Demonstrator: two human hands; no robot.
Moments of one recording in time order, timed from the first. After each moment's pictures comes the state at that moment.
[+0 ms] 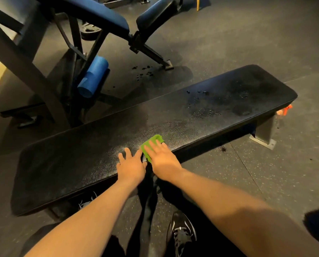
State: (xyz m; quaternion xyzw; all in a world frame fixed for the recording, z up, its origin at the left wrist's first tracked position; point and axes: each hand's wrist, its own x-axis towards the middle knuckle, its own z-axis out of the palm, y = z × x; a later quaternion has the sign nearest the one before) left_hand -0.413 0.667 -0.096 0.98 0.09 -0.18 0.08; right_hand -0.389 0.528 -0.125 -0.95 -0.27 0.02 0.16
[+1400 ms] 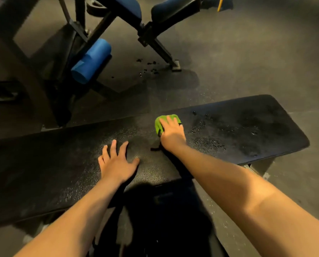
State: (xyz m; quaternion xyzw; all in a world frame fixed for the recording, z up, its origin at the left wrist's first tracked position) left_hand -0.309 0.678 -0.094 0.95 0.18 -0.21 0.17; right_hand -0.192 0.493 -0.113 -0.97 -0.12 0.07 0.18
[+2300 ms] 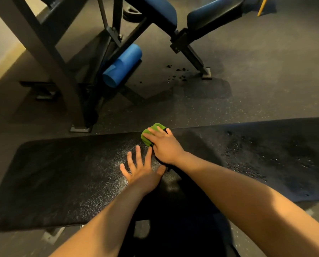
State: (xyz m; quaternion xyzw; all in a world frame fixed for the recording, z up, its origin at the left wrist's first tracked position) left_hand -0.273 0.677 -0.116 0.92 0.24 -0.25 0.19; right_hand -0.156 0.591 -0.116 -0.90 -0.37 0.13 0.16
